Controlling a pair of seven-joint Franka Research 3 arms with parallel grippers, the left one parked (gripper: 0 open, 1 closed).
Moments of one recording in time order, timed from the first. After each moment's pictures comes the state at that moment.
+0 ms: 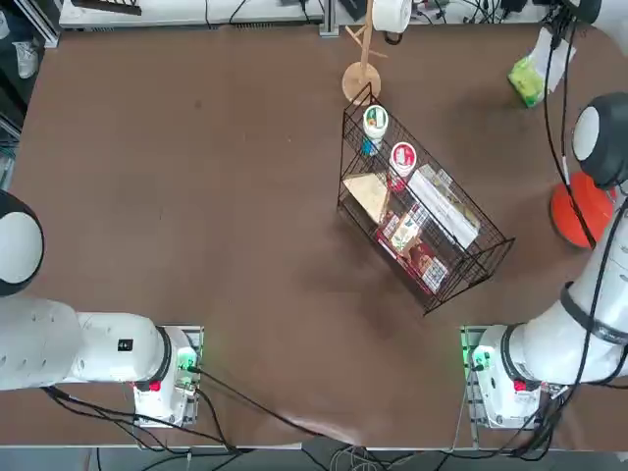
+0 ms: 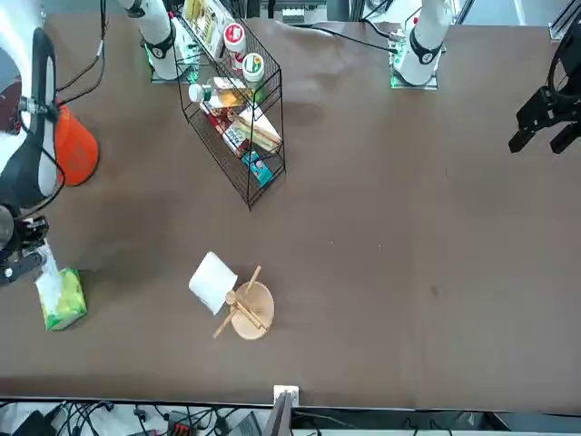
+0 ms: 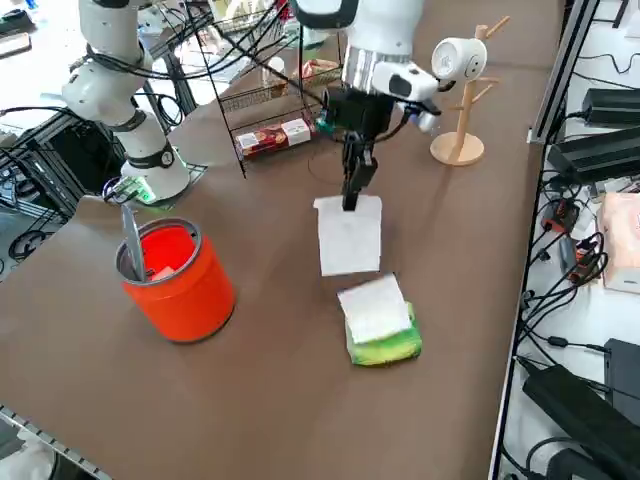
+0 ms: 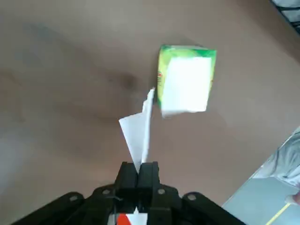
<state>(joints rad) 0.13 0.54 -0.30 -1.29 -0.20 1.71 -0.63</state>
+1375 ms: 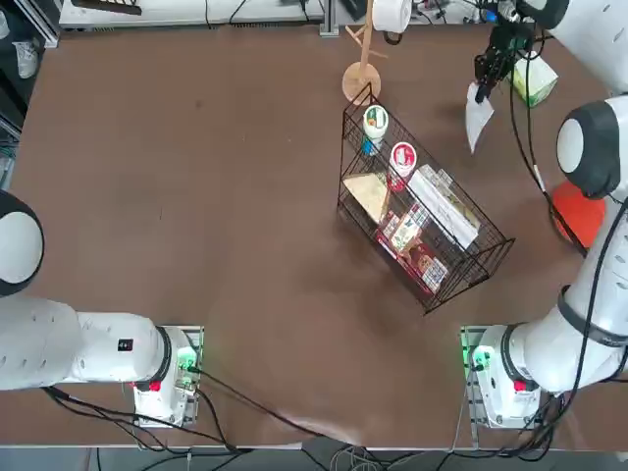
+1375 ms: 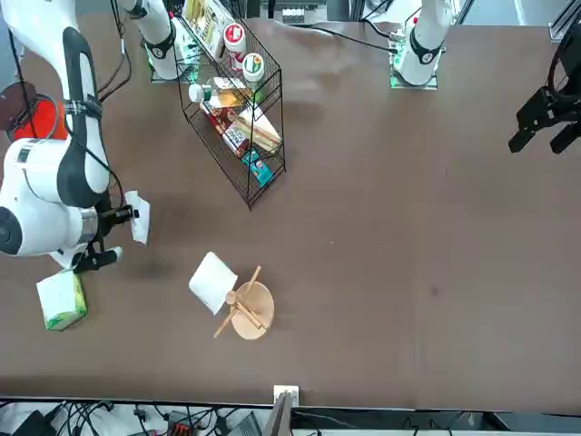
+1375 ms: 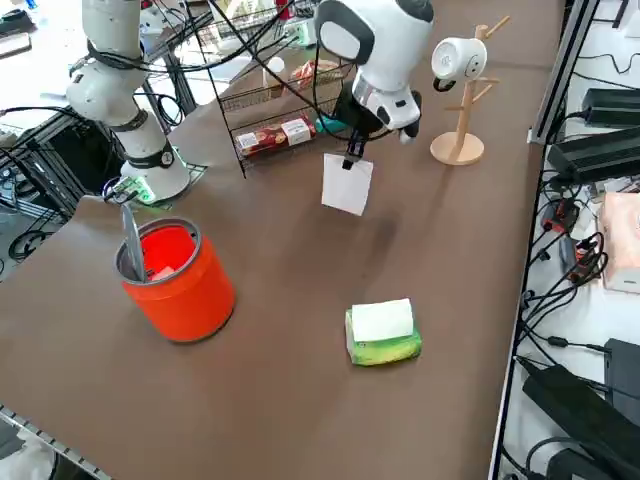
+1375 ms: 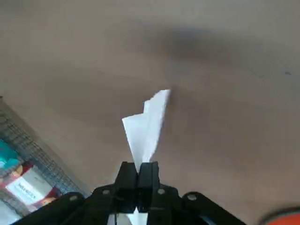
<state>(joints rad) 0.26 0.53 -0.30 -1.51 0.23 1.66 -0.29</state>
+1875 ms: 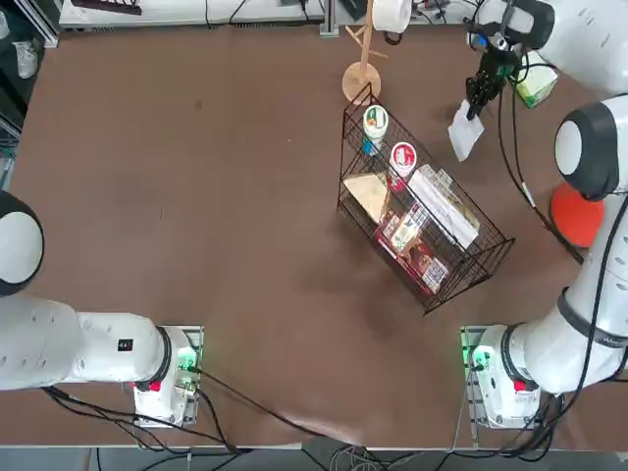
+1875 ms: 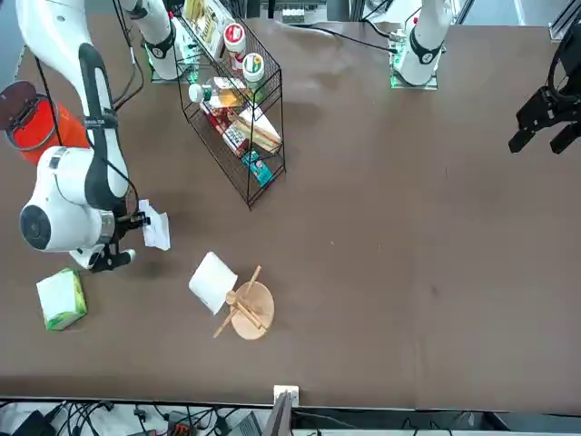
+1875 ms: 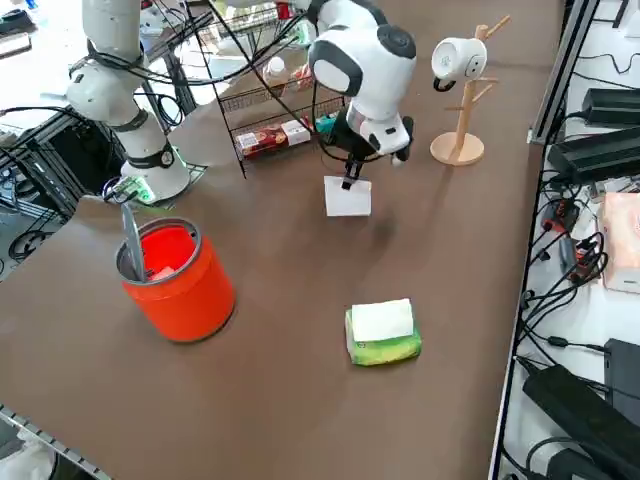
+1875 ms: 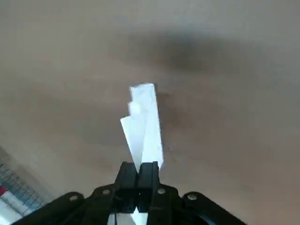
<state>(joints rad) 0.28 0.53 -0.30 -1.67 0.20 1.85 -0.29</state>
